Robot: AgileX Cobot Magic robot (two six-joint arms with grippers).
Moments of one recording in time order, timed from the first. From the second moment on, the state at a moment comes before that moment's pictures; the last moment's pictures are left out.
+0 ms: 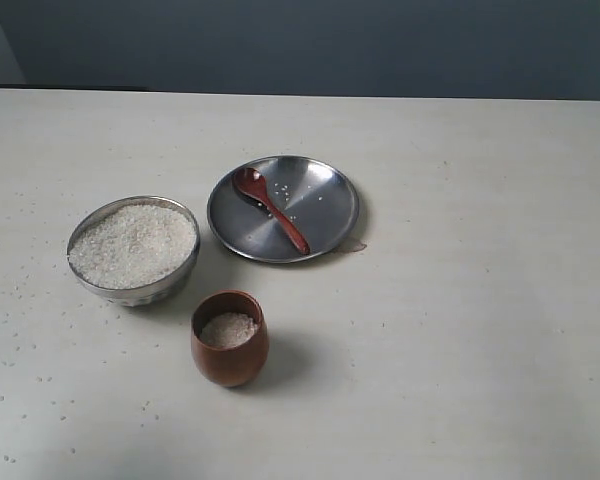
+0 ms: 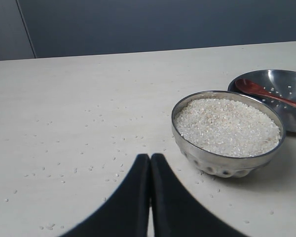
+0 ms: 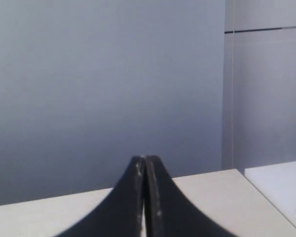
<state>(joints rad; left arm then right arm) 0.04 0.00 -0.01 -0.02 0.34 0.02 -0.08 0.37 -0.41 -0.86 0.11 0.94</state>
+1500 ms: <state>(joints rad) 0.04 0.00 -0.01 -0.02 0.34 0.02 -0.08 0.37 -0.16 -0.03 0.14 -0.16</state>
